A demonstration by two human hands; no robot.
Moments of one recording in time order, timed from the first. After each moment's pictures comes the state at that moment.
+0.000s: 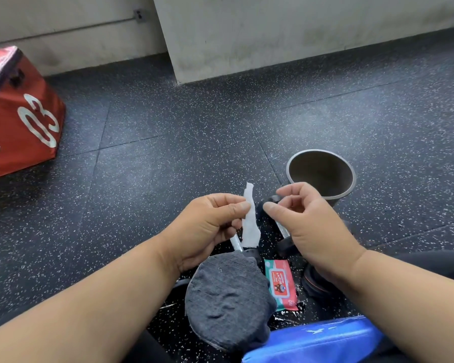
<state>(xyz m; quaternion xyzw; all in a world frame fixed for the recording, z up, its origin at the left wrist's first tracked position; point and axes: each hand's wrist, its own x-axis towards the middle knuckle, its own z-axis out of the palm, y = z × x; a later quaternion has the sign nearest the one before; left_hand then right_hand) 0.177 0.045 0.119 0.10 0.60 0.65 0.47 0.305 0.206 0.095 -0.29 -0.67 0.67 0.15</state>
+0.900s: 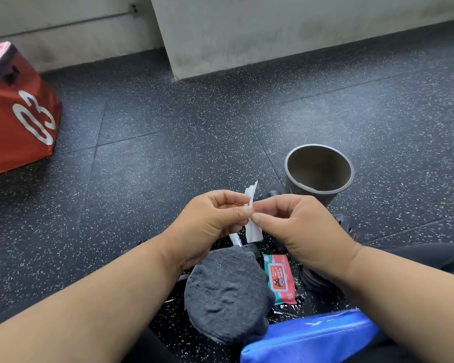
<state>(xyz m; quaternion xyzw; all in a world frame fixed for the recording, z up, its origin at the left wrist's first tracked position) 0.180 0.044 0.108 0.14 0.62 0.64 0.44 0.312 0.194 0.104 -0.23 -0.68 0.70 0.07</state>
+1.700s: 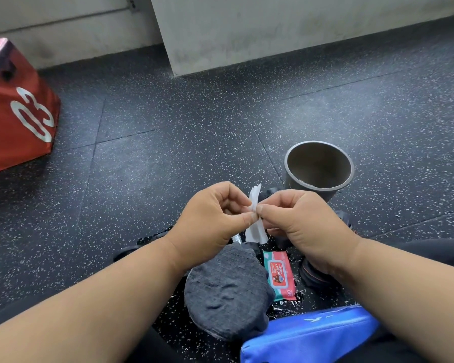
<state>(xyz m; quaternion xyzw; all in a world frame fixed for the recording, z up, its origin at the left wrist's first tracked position) 0.188 0.043 0.107 0.27 0.71 0.57 0.32 0.306 0.193 0.103 -0.27 -0.63 0.72 0.07</state>
